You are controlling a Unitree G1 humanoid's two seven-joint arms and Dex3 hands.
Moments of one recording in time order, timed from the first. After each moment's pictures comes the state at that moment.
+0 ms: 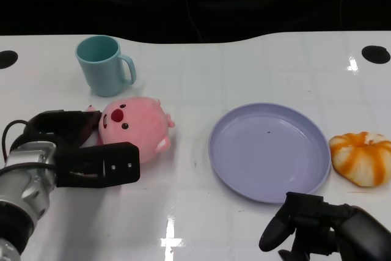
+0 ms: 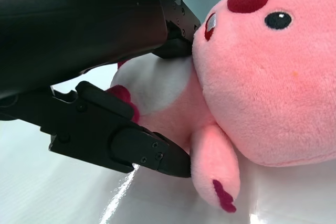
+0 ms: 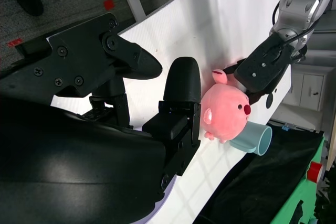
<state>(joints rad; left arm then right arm) -0.65 0.36 -0.44 0.90 0.76 -0.02 -0.01 0.41 -0.32 0.17 -0.86 0.00 0.49 0.30</state>
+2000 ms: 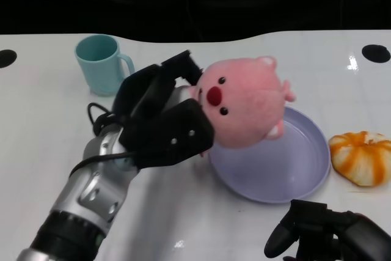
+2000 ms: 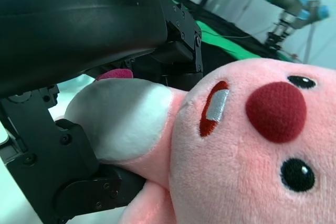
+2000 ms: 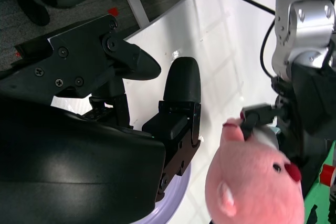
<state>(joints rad) -0.57 0.09 -0.32 0.41 0.48 -0.02 0.08 0.44 -0.32 0.15 -0.80 0.03 0.43 0.32</state>
